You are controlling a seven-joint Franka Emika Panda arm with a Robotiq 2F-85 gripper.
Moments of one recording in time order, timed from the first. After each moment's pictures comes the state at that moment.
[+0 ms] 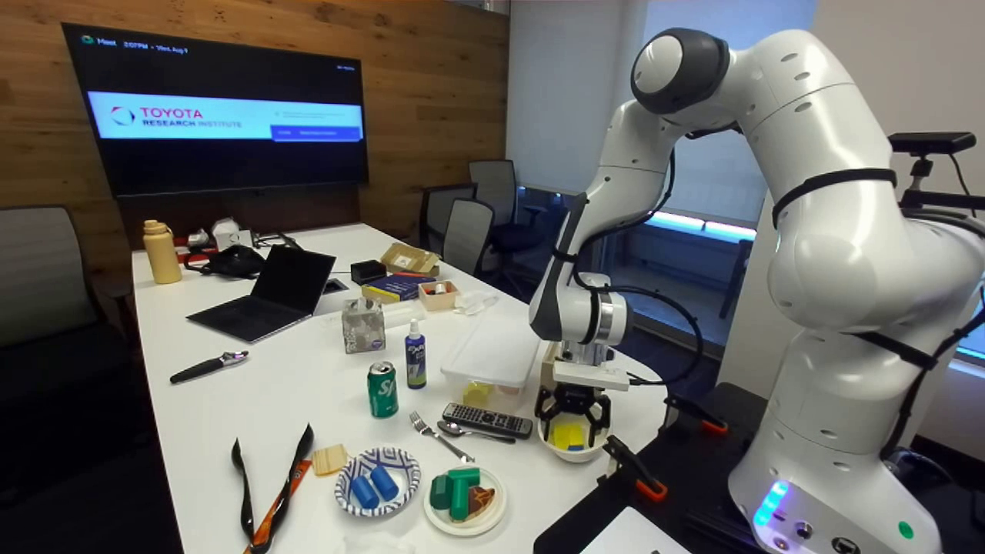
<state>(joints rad) -0.31 0.68 0.24 -2.52 0.57 2.95 0.10</state>
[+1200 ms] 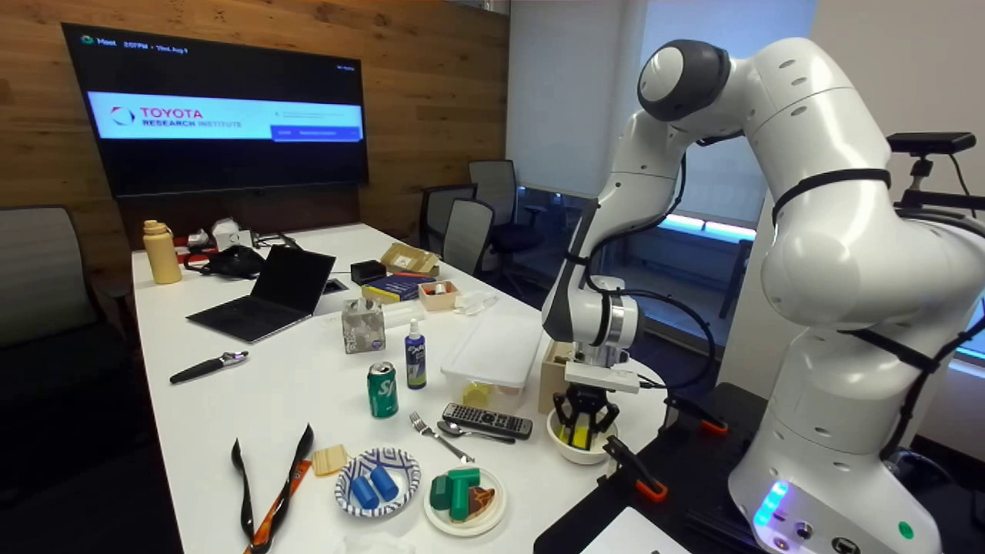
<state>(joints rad) -0.41 0.71 0.24 -2.52 0.55 3.00 0.10</state>
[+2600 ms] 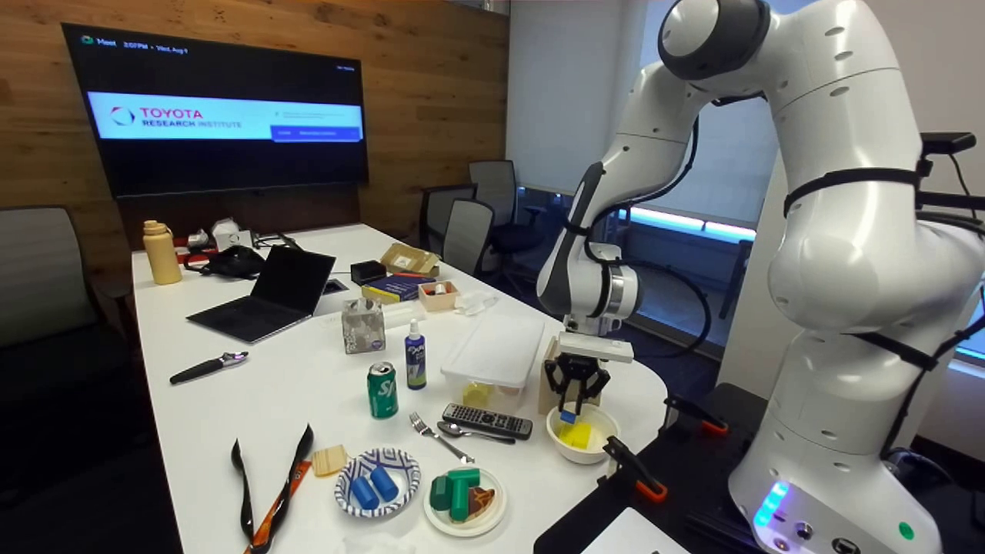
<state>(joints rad) -0.30 0.49 0.21 -2.60 0.55 2.99 0.13</state>
